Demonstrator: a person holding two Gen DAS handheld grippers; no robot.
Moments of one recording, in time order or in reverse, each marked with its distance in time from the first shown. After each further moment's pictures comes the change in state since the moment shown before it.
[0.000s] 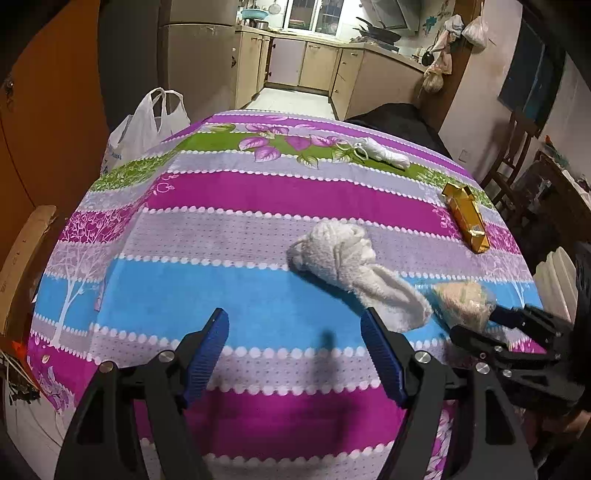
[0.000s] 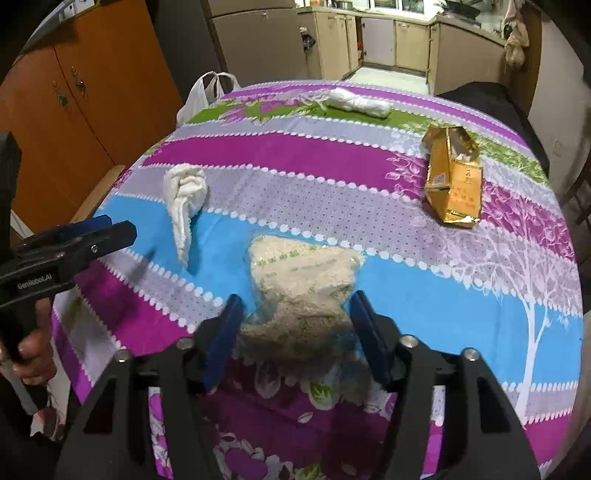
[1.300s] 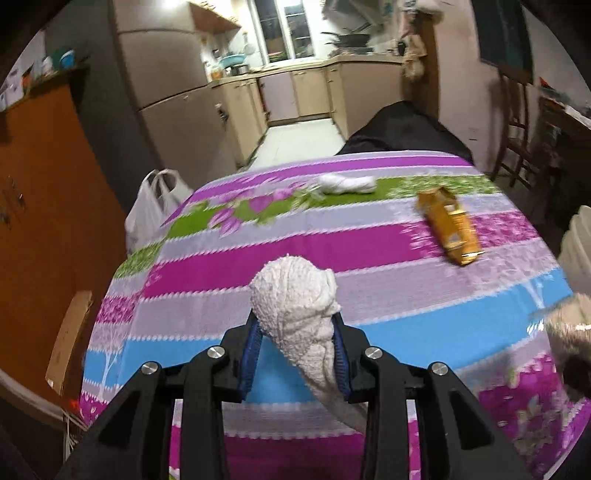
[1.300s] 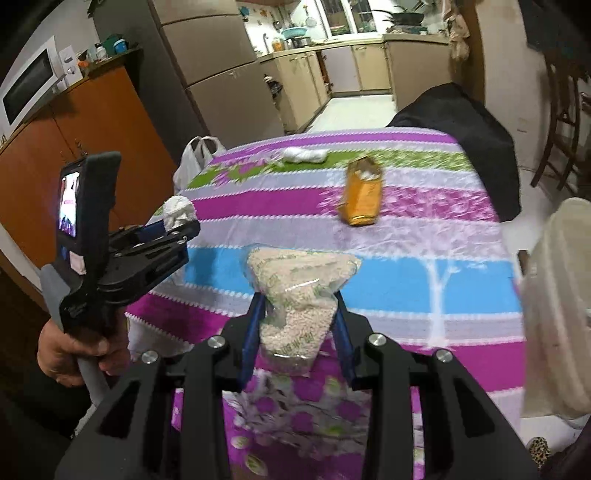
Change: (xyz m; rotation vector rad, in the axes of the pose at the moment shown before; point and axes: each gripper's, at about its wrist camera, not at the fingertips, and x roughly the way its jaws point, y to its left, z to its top) left arm -0.006 -0.118 0.019 0.261 -0.138 0.224; right arm -0.128 -0.048 -0.039 0.166 -0.170 0.003
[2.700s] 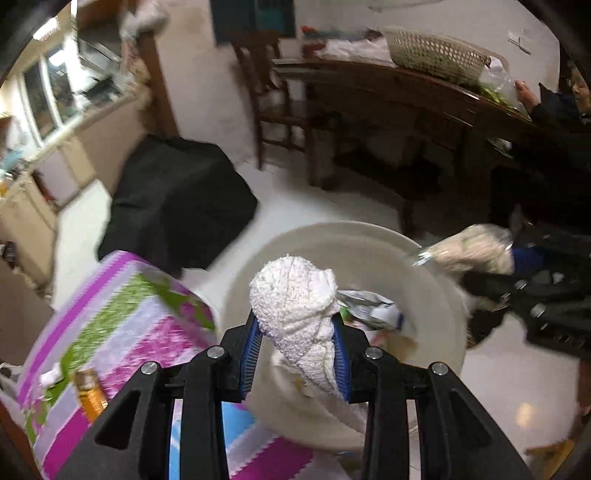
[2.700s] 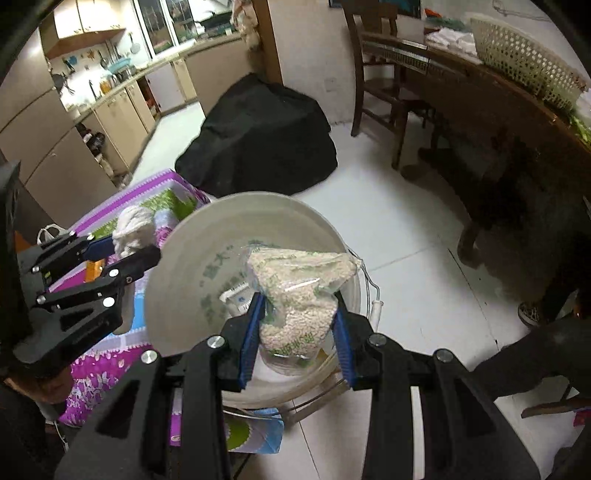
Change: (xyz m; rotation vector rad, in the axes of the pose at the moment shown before) left arm -0.086 -0.417 0.107 0.587 0.028 -0.676; right arm -0.171 -0.283 -0.004 0.399 0.069 -0.466
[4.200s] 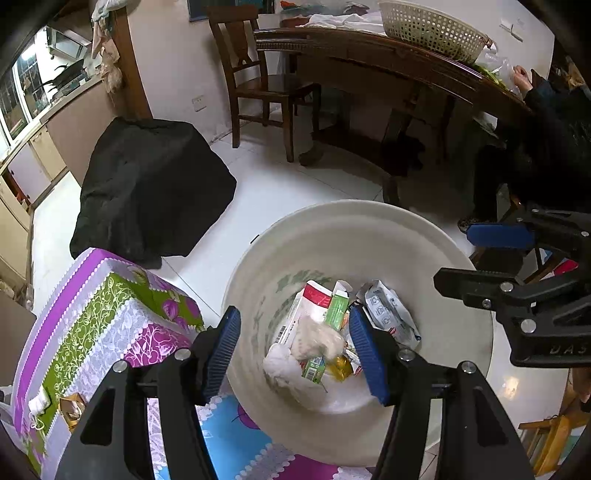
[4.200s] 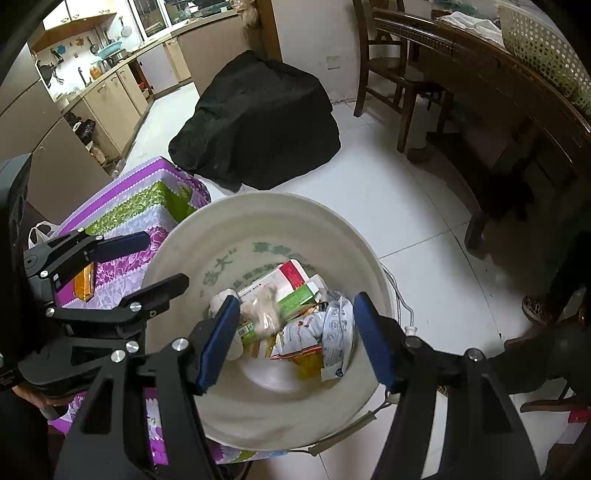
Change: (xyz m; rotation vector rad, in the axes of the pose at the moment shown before) left arm 0.033 0.037 0.006 0.039 0.072 -0.067; right arm 0.039 0.019 0.034 0.006 0.073 -0.016
